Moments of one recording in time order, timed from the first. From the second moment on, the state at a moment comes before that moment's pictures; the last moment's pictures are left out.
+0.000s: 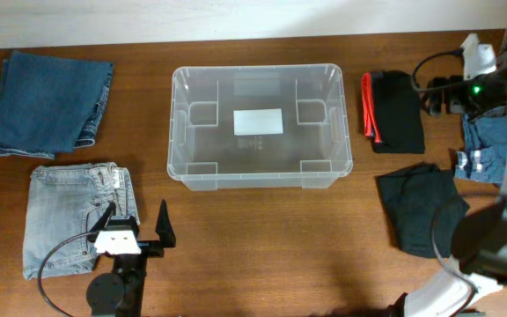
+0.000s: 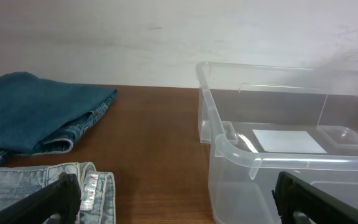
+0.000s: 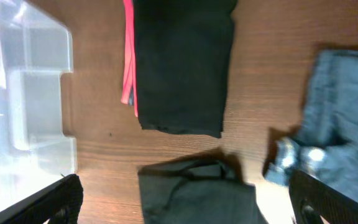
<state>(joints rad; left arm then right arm) 0.00 0.01 0.01 -0.07 0.03 -0.07 -0.36 1.91 1.97 -1.30 -0.22 -0.30</state>
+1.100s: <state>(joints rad) 0.00 0.01 0.01 -0.07 0.03 -0.07 -0.38 2.29 1.97 -1.16 -0.31 -0.50</state>
